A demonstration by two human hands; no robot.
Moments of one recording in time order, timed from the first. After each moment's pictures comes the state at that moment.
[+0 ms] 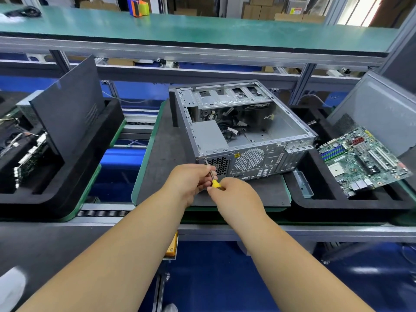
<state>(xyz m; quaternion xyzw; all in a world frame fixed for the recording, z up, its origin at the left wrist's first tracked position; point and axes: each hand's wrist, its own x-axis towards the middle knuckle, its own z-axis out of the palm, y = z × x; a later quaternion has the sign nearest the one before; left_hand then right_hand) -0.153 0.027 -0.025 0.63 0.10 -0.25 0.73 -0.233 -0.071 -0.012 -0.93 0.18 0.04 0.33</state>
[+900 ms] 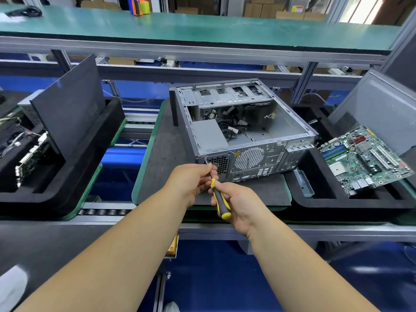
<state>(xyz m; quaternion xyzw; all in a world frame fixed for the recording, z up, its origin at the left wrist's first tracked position) -0.154 0.025 -0.028 0.61 0.11 -0.25 0.74 -0.231 -0.079 -0.027 -0.56 0.25 0.13 0.78</state>
